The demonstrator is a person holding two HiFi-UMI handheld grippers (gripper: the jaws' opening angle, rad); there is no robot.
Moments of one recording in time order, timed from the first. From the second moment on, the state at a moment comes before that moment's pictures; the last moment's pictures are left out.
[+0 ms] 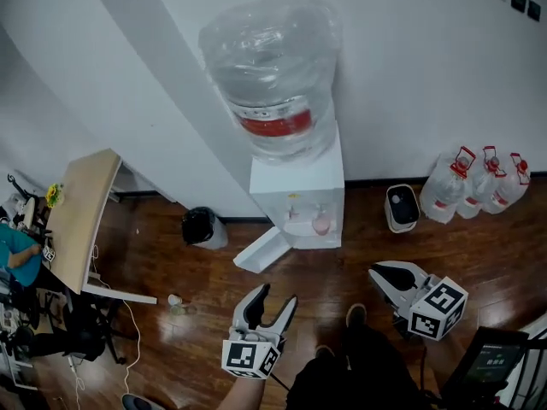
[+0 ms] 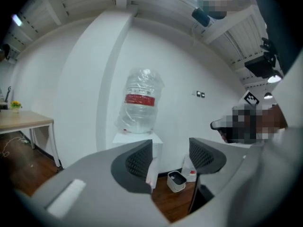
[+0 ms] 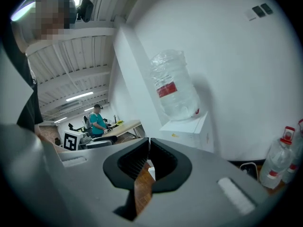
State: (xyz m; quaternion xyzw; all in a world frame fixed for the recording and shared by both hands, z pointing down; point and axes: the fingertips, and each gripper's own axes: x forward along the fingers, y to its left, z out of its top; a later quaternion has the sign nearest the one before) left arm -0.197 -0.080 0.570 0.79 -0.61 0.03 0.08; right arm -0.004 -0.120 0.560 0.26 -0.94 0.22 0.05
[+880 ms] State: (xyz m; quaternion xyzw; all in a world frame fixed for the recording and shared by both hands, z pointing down) left arm -0.170 0.044 0.501 0.82 -0.57 0.03 0.07; right arm -0.014 -0.006 0.505 0.27 -0.95 0.17 0.06
